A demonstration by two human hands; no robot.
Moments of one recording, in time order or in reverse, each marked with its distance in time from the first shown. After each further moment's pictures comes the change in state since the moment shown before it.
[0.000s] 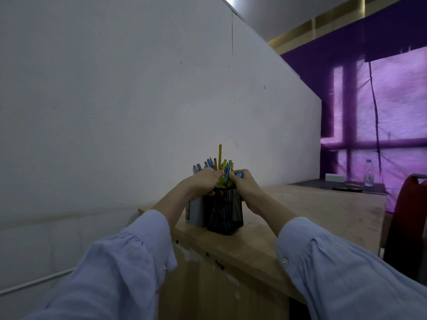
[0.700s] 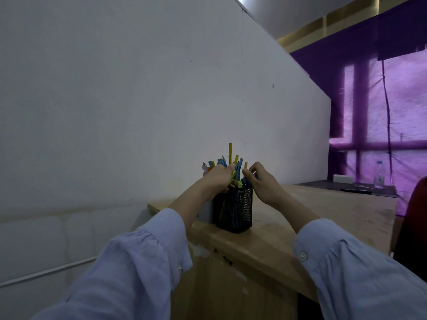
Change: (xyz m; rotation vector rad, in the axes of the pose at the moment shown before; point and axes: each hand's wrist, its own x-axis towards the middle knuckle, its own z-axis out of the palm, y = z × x) left_hand -0.004 0.006 0.015 -0.165 0.127 -0.058; right_hand -0.013 0.001 -0.030 -0.369 -0.044 -0.336
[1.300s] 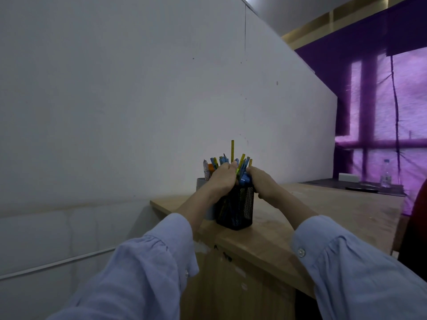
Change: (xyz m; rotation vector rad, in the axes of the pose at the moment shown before) left_hand -0.001 -0.009 0.015 0.132 0.097 0.076; right_hand 0.003 -0.005 0.003 0.110 -0.104 0.132
